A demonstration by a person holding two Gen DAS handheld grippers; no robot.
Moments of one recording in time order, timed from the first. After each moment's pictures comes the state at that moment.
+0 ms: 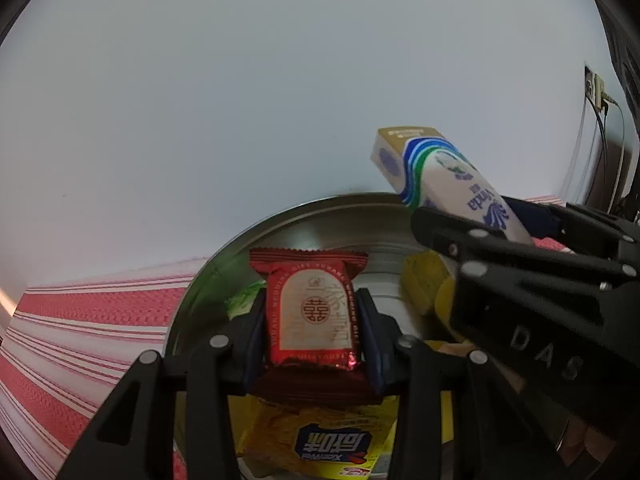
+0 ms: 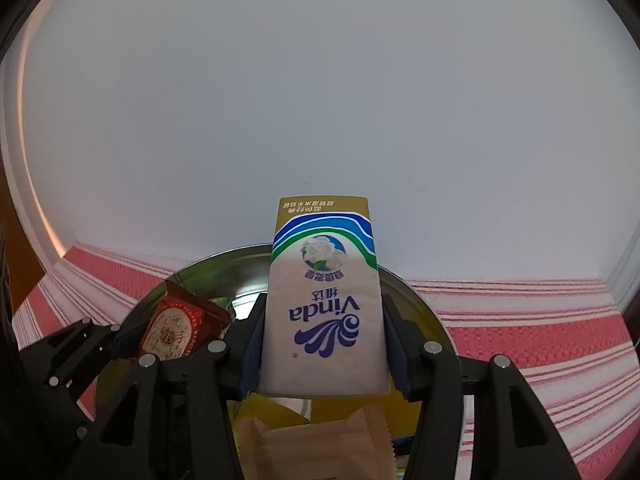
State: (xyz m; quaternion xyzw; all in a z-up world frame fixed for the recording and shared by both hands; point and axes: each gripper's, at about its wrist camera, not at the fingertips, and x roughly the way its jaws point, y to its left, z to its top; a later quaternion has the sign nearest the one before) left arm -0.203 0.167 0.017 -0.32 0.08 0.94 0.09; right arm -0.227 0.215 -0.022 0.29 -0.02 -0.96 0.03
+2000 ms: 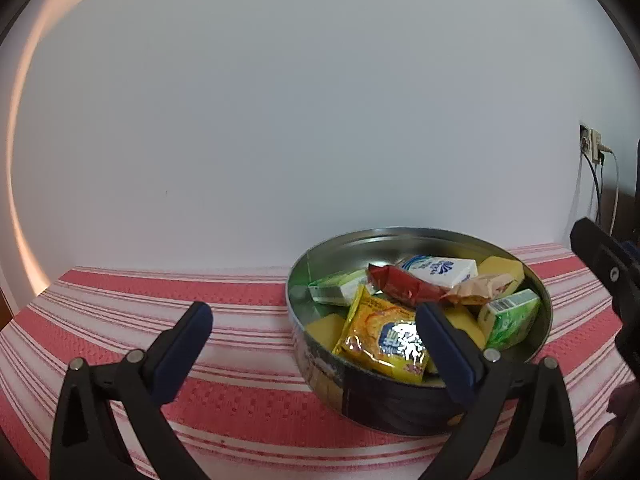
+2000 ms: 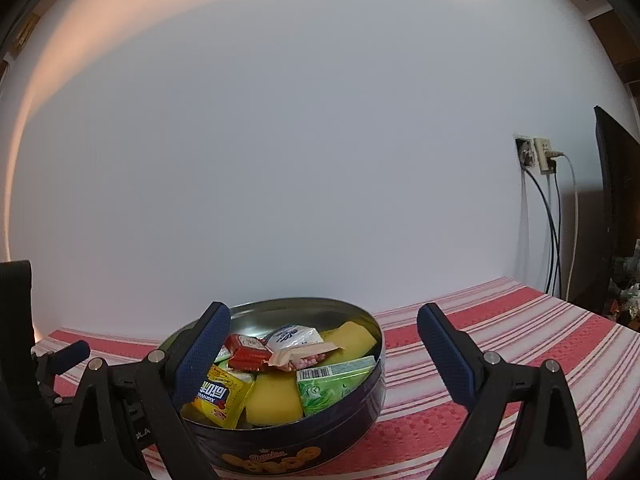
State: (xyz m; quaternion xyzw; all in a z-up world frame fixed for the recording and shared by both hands) left arm -0.080 0.078 0.027 -0.18 0.02 0.98 0.05; right arm -0.040 0.244 -0.019 0.04 -0.07 -0.99 -0.12
